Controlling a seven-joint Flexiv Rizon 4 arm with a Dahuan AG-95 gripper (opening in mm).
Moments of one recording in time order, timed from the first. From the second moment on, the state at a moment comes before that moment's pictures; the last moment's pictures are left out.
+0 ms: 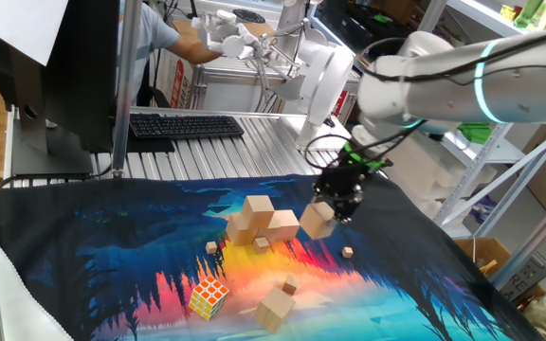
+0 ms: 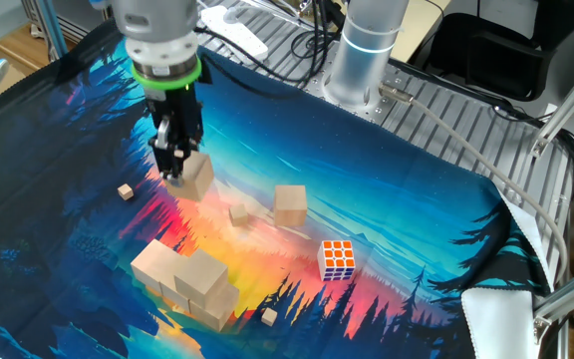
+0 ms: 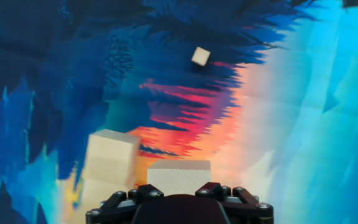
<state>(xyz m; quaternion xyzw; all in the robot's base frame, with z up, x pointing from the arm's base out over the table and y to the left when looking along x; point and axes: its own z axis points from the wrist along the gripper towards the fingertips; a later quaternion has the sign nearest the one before) 0.583 -0.092 0.158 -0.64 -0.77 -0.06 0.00</state>
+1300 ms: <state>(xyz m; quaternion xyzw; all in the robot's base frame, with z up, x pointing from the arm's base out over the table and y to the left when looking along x) 0.647 -0.068 0.138 -0.67 -0.74 -0.06 -0.02</state>
